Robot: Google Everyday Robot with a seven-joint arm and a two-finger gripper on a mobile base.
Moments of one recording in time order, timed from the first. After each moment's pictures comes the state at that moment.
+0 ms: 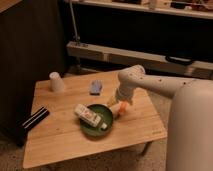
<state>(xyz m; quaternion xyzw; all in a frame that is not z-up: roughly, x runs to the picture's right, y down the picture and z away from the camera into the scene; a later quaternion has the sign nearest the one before) 0.095 0.095 0.872 -0.29 0.16 0.65 0.69</state>
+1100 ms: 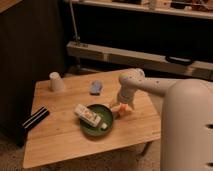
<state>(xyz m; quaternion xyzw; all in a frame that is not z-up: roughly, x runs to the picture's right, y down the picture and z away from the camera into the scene) 0.106 0.113 0.892 -0.28 0.20 0.69 0.64</state>
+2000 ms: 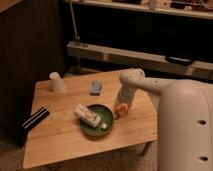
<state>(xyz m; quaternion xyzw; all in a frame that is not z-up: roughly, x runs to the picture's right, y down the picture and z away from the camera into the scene) 0.103 0.109 0.905 -0.29 0.20 0.68 0.64</state>
